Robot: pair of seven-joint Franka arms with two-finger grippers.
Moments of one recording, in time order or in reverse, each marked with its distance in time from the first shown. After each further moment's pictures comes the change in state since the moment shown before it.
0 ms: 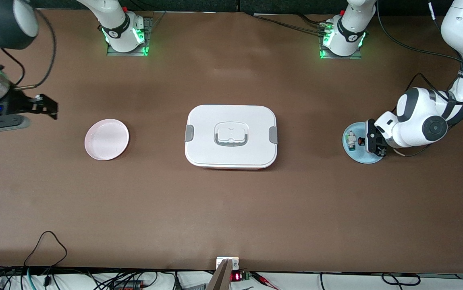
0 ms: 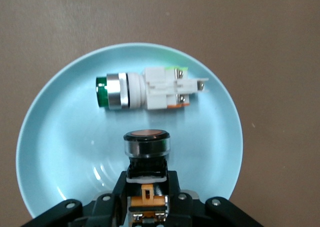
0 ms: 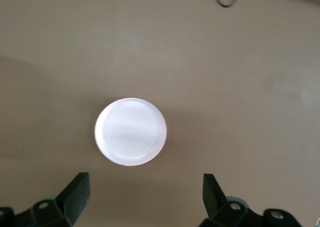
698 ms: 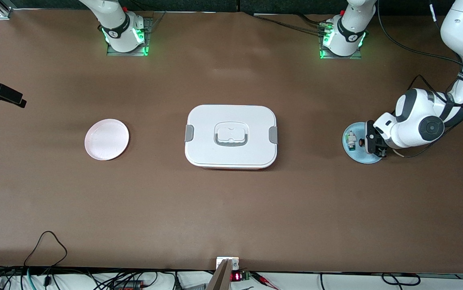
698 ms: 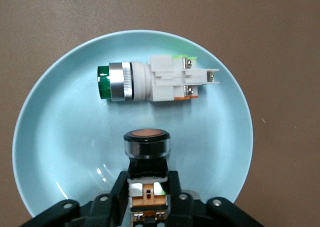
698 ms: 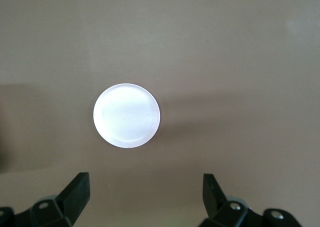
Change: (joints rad) left arm 0.004 0.019 0.004 -0.002 0.031 0.027 -0.024; right arm -0.126 -0.056 0.028 0.037 0.068 -0.137 0.137
